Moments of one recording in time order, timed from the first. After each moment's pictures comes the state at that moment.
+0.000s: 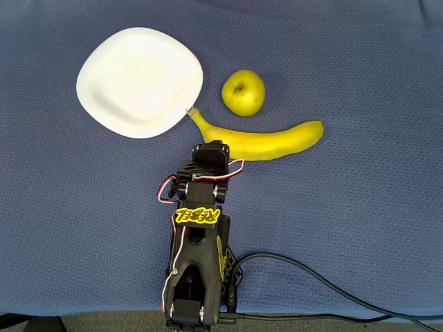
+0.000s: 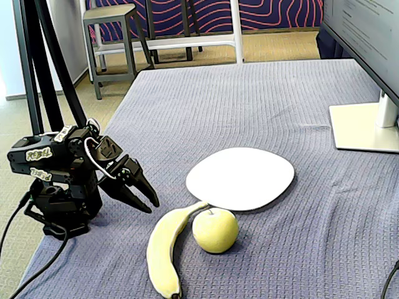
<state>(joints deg) 1.1 176.4 169.4 53.4 -5.8</state>
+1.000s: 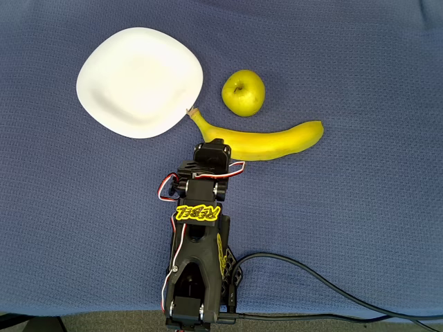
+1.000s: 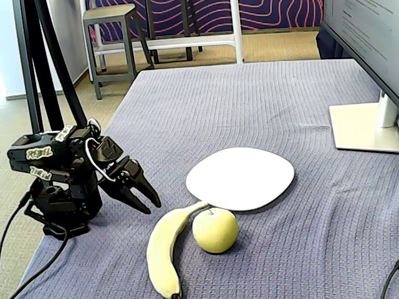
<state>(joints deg) 1.1 173.5 167.7 53.4 0.2</state>
